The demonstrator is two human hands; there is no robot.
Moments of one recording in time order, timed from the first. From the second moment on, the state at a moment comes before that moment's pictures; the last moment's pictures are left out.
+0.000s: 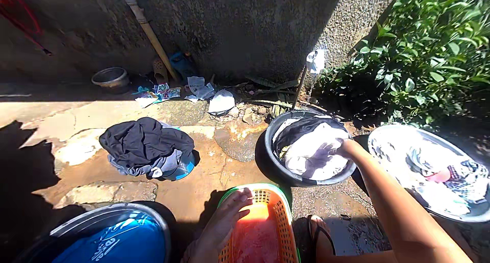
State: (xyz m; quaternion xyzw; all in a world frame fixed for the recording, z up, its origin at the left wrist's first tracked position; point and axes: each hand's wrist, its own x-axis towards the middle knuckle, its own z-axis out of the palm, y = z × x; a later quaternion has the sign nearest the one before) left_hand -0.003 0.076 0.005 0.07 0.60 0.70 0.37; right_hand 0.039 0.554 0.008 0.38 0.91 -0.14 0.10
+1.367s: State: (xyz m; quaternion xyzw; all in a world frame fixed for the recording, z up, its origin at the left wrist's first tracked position) left_hand -0.182 0.443 -0.228 0.03 0.79 0.57 0.25; right_hand -0.072 0.572 -0.152 0.38 0.90 -0.14 0.15
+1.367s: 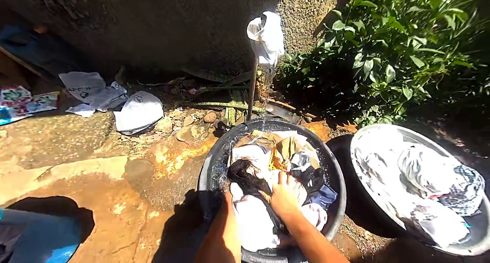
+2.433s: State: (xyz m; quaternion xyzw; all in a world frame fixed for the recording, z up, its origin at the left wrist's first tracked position) left_hand -0.282 0.517 -0.278 0.34 0.73 0.59 0.05; right_hand -0.067 0.635 -0.217 0.47 0.78 -0.41 0.01
